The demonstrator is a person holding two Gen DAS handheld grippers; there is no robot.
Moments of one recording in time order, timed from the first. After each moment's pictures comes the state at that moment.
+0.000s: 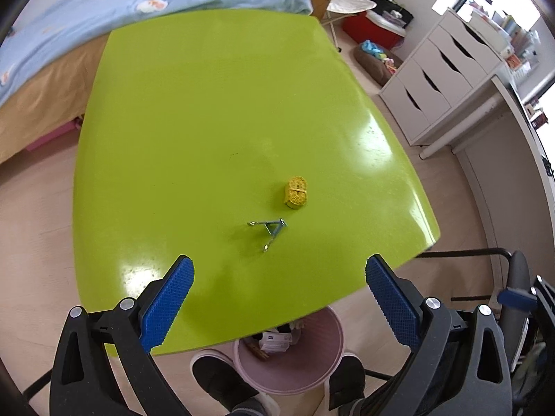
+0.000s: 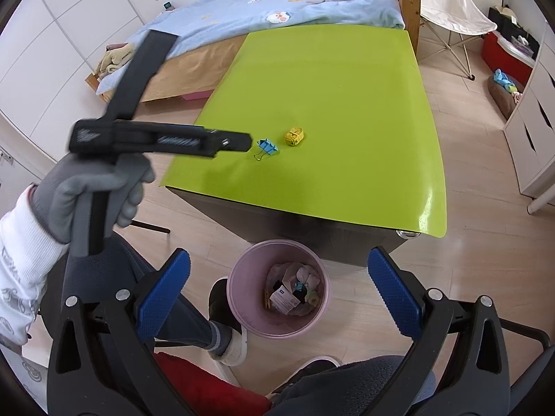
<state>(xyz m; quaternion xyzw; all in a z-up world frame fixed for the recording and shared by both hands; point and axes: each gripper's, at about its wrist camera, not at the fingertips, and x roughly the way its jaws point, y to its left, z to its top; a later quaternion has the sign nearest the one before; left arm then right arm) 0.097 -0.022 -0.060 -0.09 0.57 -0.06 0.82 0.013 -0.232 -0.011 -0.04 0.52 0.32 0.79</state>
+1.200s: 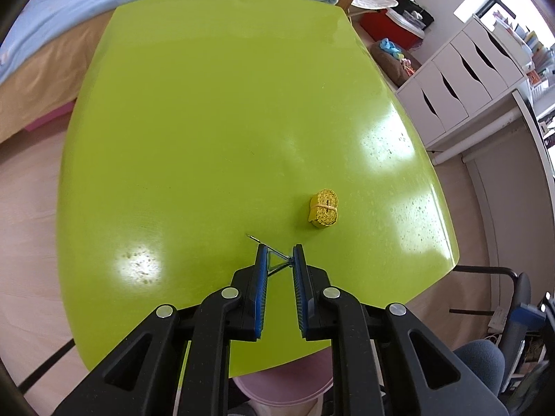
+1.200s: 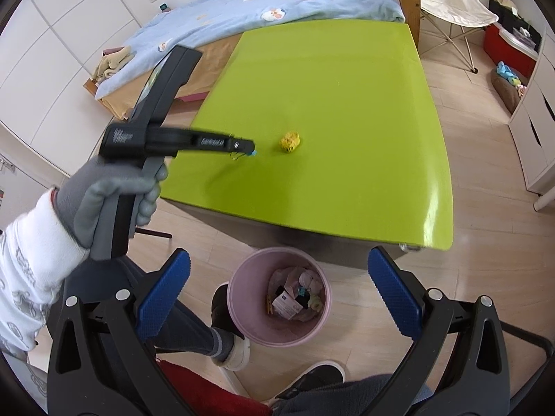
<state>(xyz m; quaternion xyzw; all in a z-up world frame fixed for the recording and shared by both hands) 0.121 -0.010 -0.087 -0.12 0.58 -0.05 0.80 0.045 -0.226 -0.019 -0.02 0.53 0.32 0.78</state>
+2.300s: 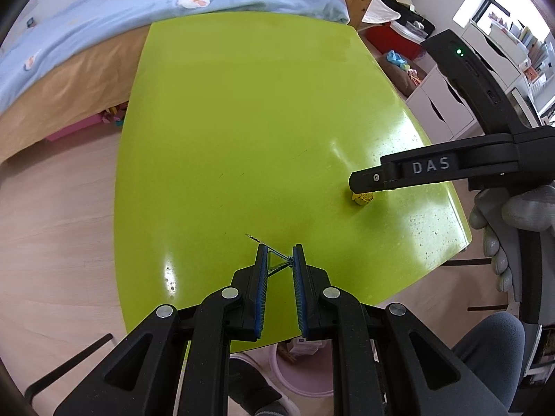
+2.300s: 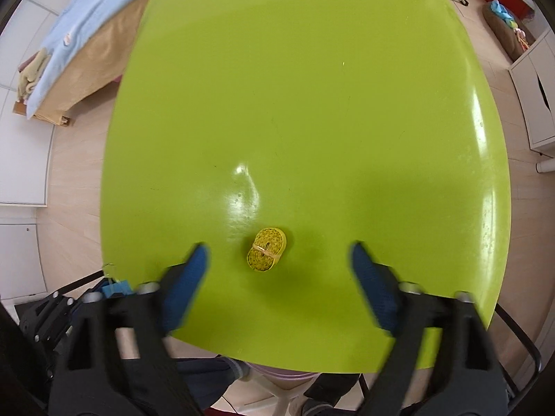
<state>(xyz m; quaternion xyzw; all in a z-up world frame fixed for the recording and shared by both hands) 0.084 0.030 -0.068 -0.09 0.55 -0.03 0.83 0.211 -0.103 -0.115 -0.03 0.68 0.21 0.70</state>
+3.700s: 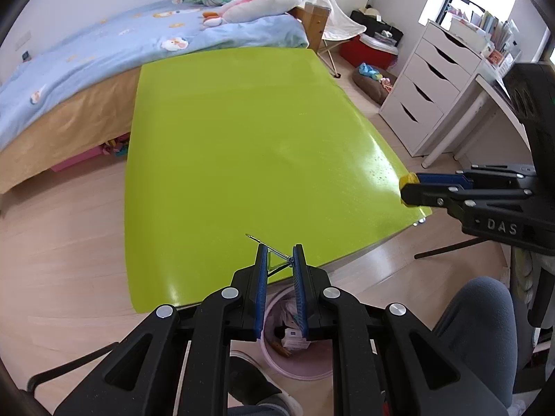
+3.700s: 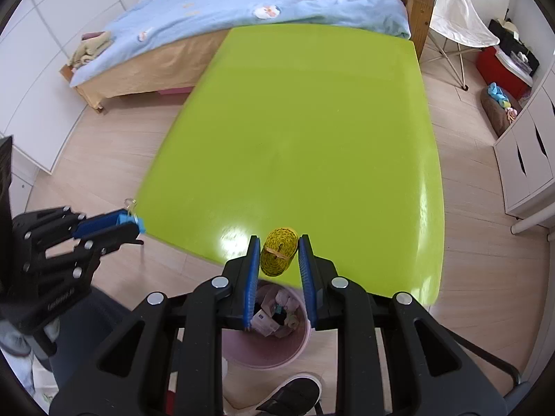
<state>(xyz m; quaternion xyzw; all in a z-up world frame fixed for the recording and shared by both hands) 0.016 -0.006 -0.016 -0.06 0.50 -0.05 0.86 0.077 -0.171 -0.008 -0.08 0.53 0.29 0.79</state>
